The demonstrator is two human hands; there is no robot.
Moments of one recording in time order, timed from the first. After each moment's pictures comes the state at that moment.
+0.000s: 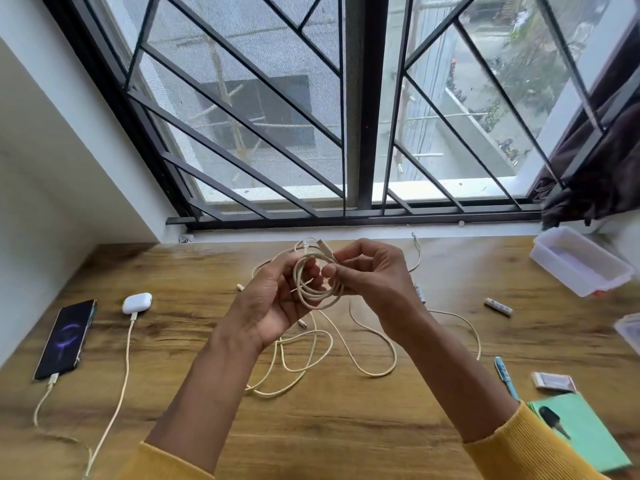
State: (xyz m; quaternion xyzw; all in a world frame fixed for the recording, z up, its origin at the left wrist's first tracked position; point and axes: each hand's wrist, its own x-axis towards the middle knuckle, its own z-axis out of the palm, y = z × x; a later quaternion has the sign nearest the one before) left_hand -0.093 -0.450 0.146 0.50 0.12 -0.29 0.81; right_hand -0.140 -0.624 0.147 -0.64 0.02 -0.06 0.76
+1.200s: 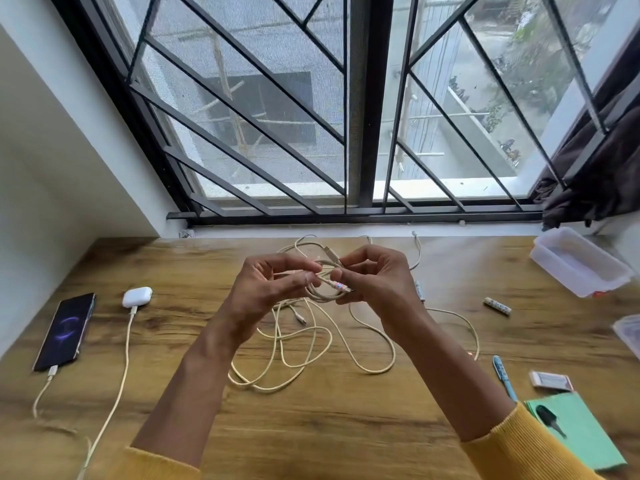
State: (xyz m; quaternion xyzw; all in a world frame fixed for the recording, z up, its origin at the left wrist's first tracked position) left_hand -0.097 -0.425 0.141 0.69 -0.13 -0.16 0.70; right_hand -0.137 -0.629 0.128 -0.65 0.08 -0.05 0.75
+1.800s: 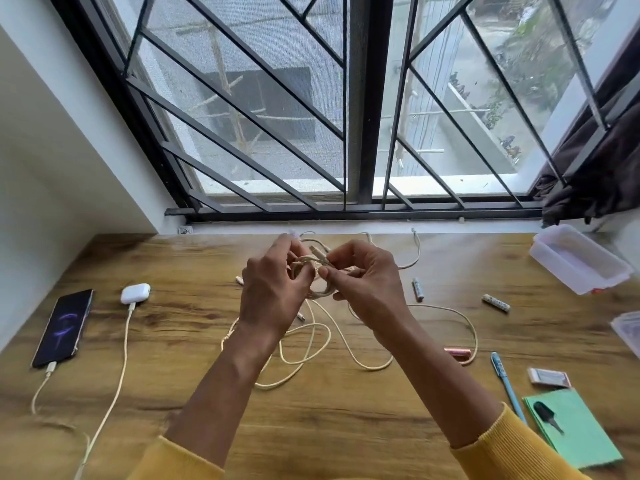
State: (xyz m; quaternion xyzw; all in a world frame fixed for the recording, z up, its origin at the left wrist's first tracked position) left_hand -0.101 -0.454 0.126 0.89 -0.13 0.17 0.39; right_hand -0.140 -0.612 0.126 -0.73 0.03 -0.11 0.67
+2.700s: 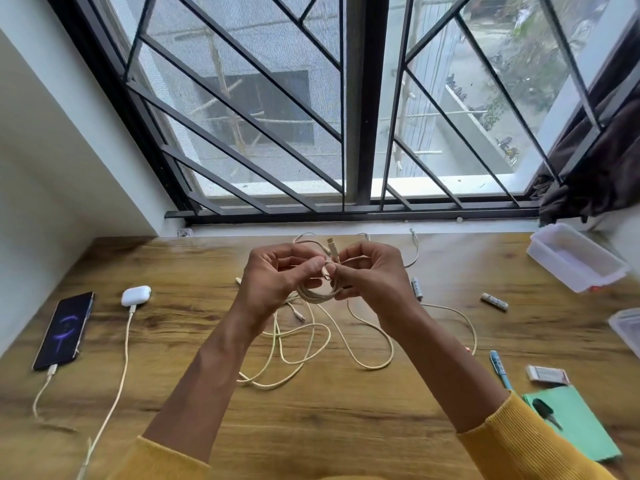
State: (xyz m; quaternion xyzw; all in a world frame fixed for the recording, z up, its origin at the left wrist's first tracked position) left_hand -0.098 -0.447 0.140 0.69 -0.13 -0.09 0.71; right_hand -0.135 -0.626 0.128 -0.67 0.08 -0.05 0.74
